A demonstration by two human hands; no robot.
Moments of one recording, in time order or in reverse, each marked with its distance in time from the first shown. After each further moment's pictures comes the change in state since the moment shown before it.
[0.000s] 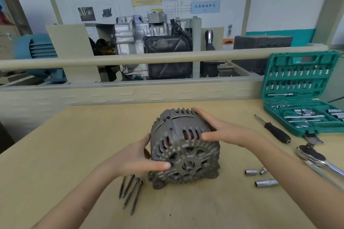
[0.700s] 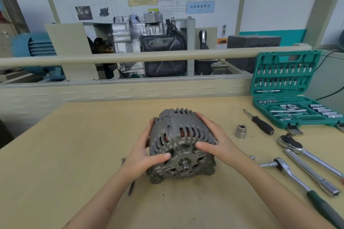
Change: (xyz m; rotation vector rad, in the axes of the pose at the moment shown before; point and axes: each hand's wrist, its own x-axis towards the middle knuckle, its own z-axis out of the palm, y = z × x) left_hand -0.014 0.011 0.055 -0.573 0.285 0.282; right_hand -0.040 0.025 0.053 0.030 0.467 -0.148
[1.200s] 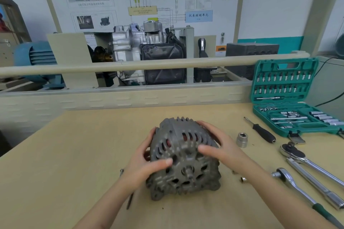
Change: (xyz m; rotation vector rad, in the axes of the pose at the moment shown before) left_hand 0.001 0.014 0.002 -0.046 0.034 -0.058; right_hand 0.001 -0.009 -0.016 0.067 -0.016 0.067
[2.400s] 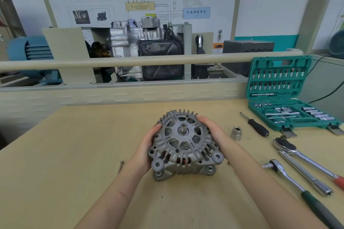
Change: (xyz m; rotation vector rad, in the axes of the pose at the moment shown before) left_hand 0.036 -0.006 0.019 -0.685 -0.002 -0.285; right_hand 0.039 0.014 0.010 0.627 0.091 0.411
